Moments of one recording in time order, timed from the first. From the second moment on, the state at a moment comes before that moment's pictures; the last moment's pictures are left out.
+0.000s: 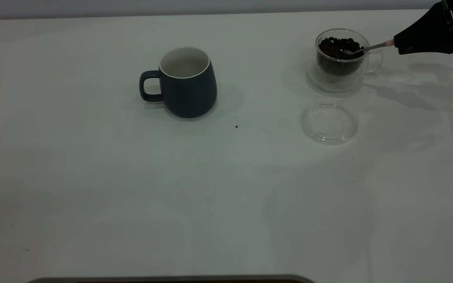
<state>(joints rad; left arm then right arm) 0.04 -0.02 -0.49 0.04 1.13 -0.02 -0.29 2.50 -1.57 1.17 1.04 -0.96</state>
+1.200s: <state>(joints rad) 0.04 -0.02 -0.49 0.04 1.13 -0.02 -0.36 2.50 -1.57 1.30 1.16 -0.97</state>
